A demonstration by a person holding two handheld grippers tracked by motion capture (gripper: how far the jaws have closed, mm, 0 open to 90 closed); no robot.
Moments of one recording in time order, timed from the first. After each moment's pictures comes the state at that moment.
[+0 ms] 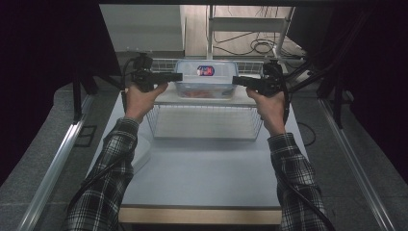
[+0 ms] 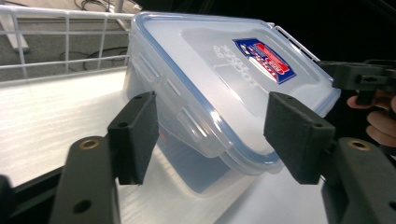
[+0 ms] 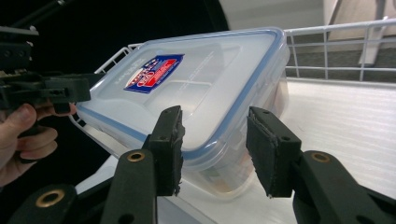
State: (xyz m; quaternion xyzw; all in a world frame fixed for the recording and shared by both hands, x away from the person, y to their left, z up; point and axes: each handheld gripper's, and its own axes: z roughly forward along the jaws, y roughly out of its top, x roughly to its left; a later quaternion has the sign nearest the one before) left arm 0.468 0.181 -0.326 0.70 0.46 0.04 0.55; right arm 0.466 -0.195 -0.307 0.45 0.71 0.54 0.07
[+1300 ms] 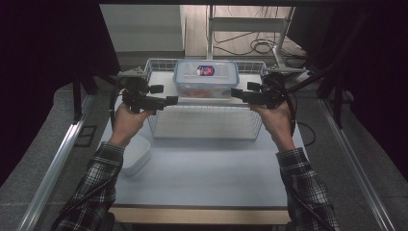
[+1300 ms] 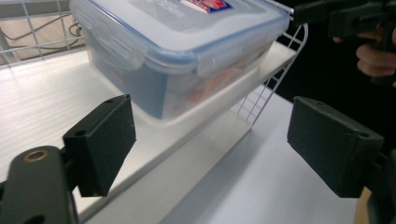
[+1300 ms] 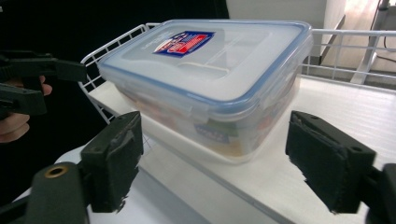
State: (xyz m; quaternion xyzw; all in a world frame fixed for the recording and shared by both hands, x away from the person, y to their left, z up) left arm 0.395 0.184 -0.336 0.76 0.36 0.11 0.53; right arm 0.427 -0.198 -0.309 0.38 0.75 0.53 0.13
